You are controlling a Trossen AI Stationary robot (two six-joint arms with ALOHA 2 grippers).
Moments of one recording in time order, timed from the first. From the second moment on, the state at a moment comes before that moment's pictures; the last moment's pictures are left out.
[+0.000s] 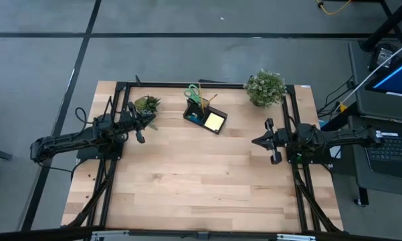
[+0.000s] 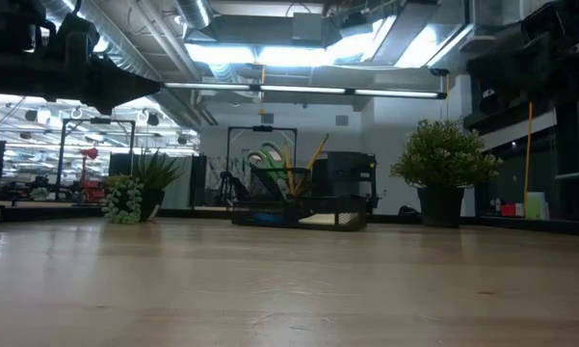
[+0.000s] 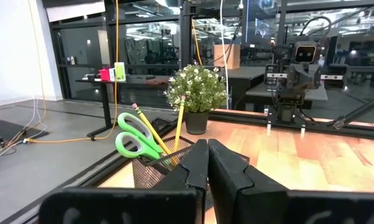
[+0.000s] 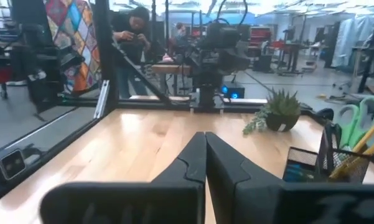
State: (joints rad) left arm 0.30 0.13 0.01 0.21 -0.11 0.00; right arm 0.05 0.29 0.01 0.35 -0.03 -0.01
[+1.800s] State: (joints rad) left arm 0.30 0.13 0.01 0.21 -0.11 0.00; right arm 0.02 0.00 0.01 0.03 -0.11 -0.06
